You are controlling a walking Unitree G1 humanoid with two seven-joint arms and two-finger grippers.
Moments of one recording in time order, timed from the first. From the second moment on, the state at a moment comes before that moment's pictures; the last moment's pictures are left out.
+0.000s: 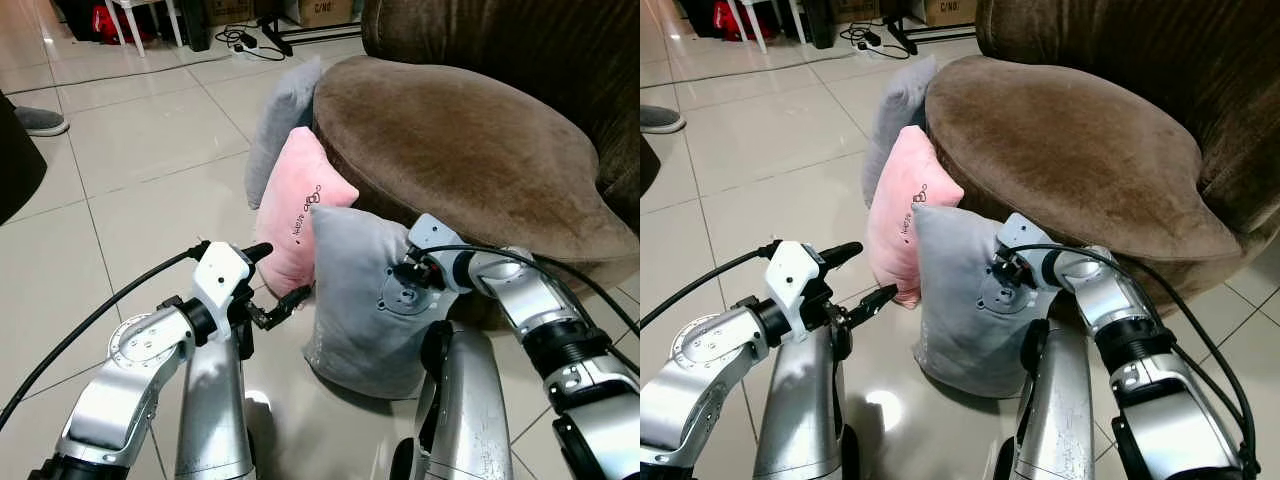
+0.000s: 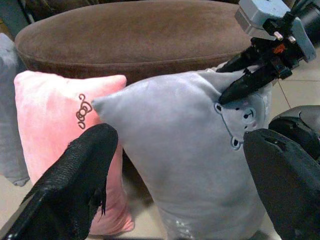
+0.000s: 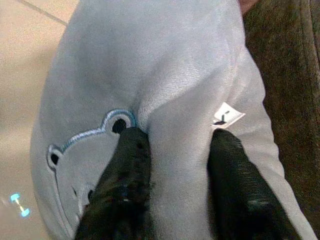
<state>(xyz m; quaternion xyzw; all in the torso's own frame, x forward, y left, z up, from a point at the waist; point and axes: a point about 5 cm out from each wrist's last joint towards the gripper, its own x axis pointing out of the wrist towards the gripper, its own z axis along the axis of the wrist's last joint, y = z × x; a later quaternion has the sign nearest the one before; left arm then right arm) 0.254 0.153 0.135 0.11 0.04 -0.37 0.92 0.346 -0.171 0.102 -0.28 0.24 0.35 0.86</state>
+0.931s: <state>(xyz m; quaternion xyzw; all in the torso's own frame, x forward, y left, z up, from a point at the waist) 0.241 0.160 0.126 0.09 0.05 -0.34 0.93 0.293 -0.155 0.104 -0.06 0.16 0.27 0.95</state>
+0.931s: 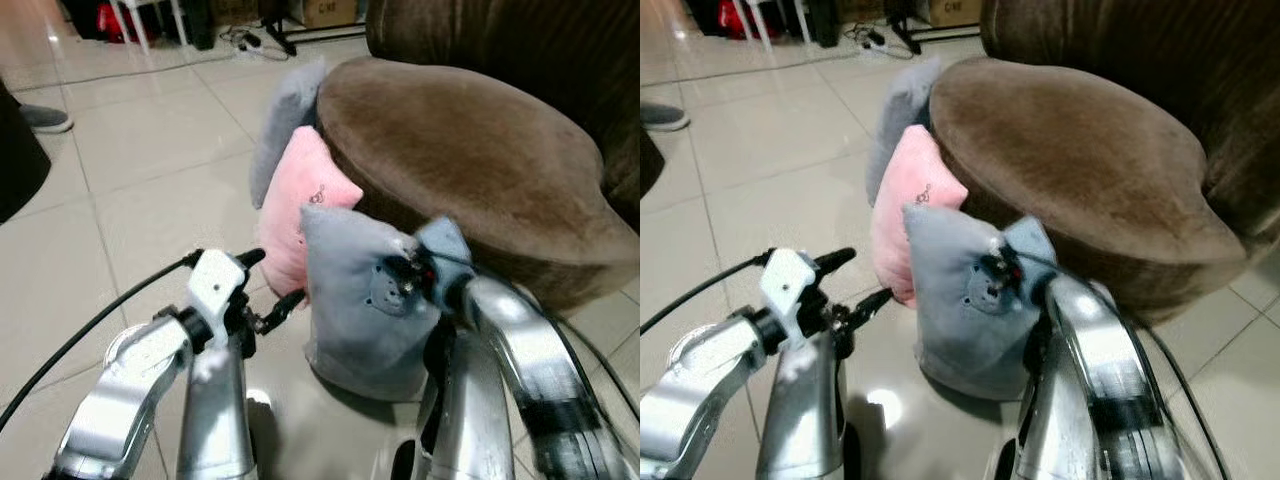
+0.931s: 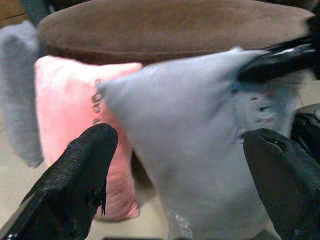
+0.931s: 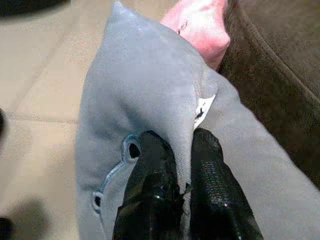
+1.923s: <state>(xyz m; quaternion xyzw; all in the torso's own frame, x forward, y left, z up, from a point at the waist) 0.242 0.163 0.161 0.06 -0.03 -0.20 0.98 0.271 -0.148 0.183 -0.03 -0.03 0.06 1.00</state>
